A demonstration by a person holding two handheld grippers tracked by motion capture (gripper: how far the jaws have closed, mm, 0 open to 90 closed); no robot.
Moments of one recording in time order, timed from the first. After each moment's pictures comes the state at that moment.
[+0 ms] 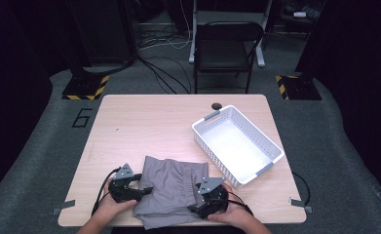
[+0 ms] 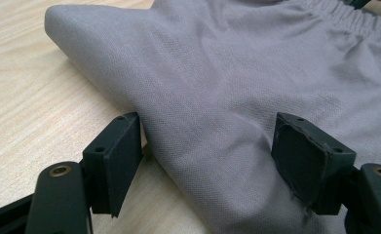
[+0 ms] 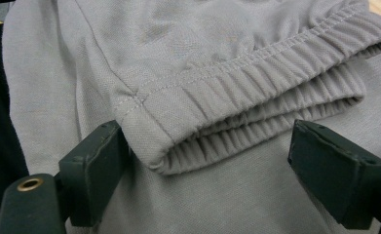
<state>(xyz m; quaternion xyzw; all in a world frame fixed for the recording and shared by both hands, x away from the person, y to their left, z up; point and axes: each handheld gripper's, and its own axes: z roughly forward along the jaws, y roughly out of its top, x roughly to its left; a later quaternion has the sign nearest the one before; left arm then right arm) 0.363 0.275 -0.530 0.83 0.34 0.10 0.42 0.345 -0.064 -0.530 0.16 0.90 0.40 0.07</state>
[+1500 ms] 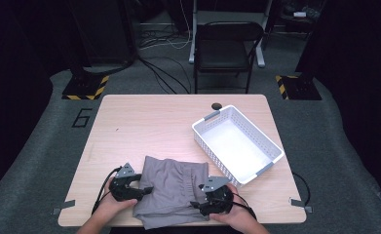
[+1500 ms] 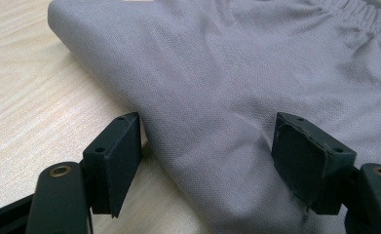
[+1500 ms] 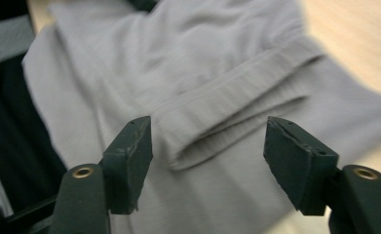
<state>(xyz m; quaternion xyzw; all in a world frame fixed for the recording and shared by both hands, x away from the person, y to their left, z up) 0.365 0.273 -0.525 0.84 0.35 0.09 0.40 0.328 -0.073 -0.492 0.24 0.88 0.40 0.09</state>
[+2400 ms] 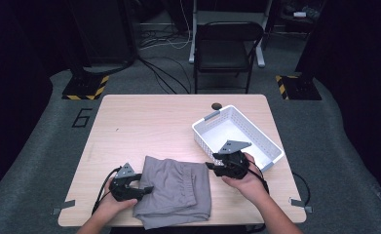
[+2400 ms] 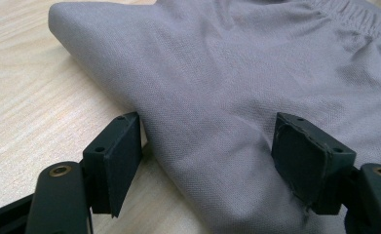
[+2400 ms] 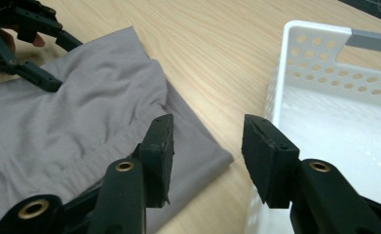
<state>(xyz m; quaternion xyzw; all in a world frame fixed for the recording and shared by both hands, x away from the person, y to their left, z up) 0.366 0.274 -0.527 0.84 0.35 0.10 0.41 0.394 -0.109 -0.421 0.30 0.85 0.40 0.15</state>
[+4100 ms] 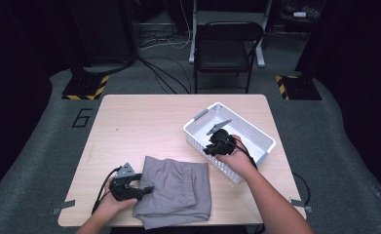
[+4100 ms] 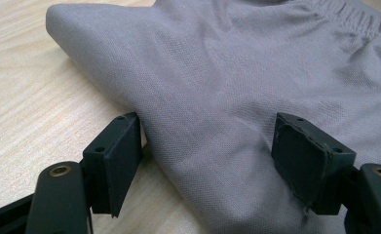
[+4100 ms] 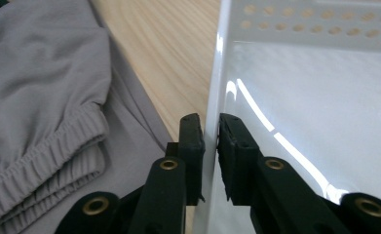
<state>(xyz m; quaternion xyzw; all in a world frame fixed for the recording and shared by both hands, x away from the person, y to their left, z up) 0.366 0.274 -0.527 0.83 0.35 0.09 0.42 0.481 -0.084 -0.445 0.30 0.90 0.31 0.09</state>
